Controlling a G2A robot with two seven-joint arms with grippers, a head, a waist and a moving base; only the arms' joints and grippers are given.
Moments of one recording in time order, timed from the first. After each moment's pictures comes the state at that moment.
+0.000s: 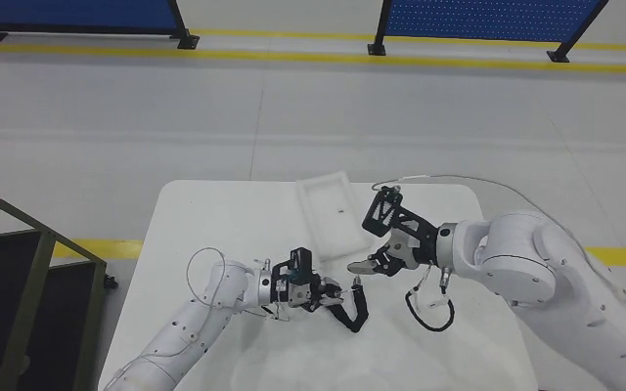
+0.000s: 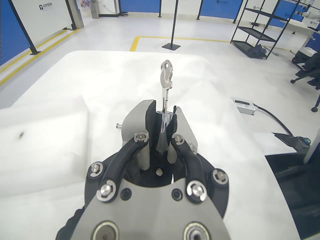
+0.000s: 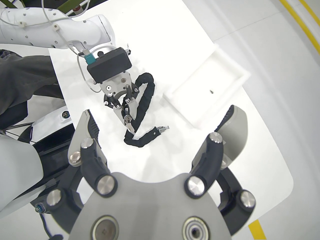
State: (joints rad) left arm 0.85 -1.31 -0.72 -1.01 1.59 -1.01 0.55; right arm -0.94 -0.65 1.14 -2.12 -0.39 -0.26 0.98
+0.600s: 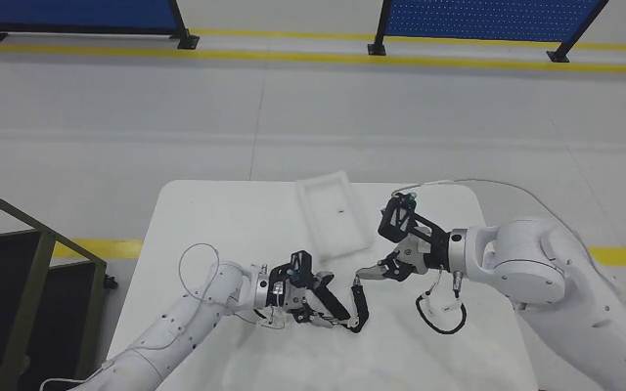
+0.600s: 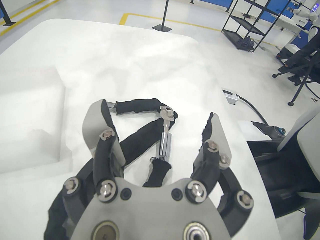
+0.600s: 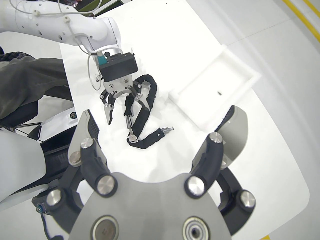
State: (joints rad) left arm 0.74 -1.21 -0.53 -1.05 1.27 -1.01 0.37; right arm -1.05 -0.64 1.22 -2.07 -0.36 -0.41 0.90
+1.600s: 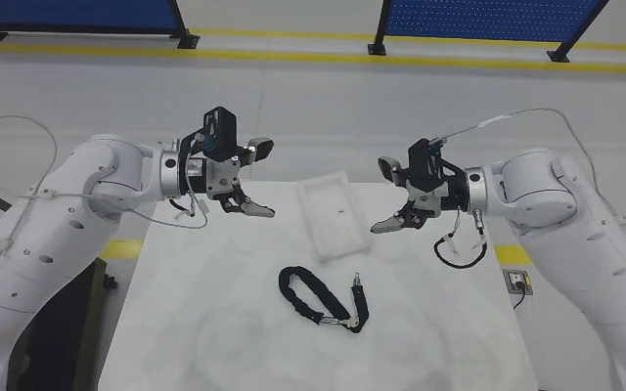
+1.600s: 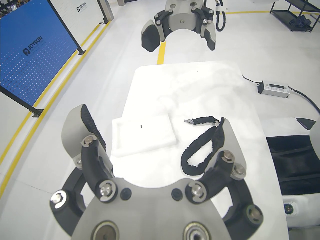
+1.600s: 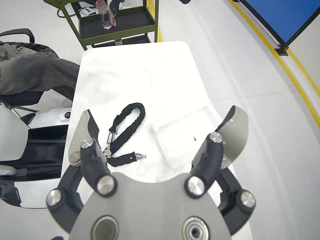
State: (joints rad) left arm 0.23 -0.87 -0.54 -1.35 0.55 -1.01 -0.18; right arm -0.63 -0.73 1.05 -1.63 -0.20 -0.92 0.81
